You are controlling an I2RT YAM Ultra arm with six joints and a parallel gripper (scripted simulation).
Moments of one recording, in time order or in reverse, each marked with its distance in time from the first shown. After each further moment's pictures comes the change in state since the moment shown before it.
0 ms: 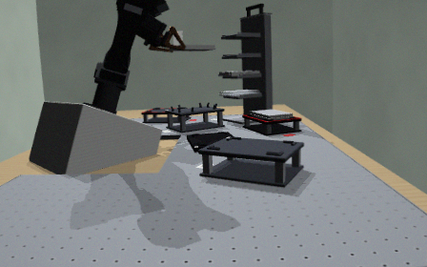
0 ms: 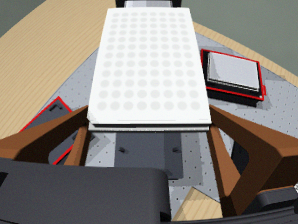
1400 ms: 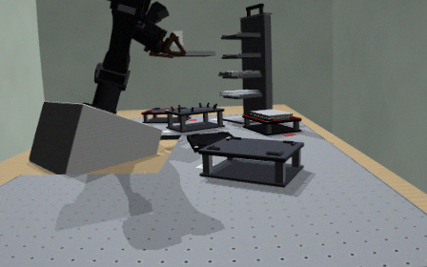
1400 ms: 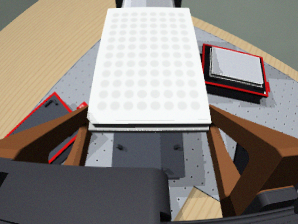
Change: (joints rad) arm -0.066 -0.030 -0.098 0.156 -0.059 -0.096
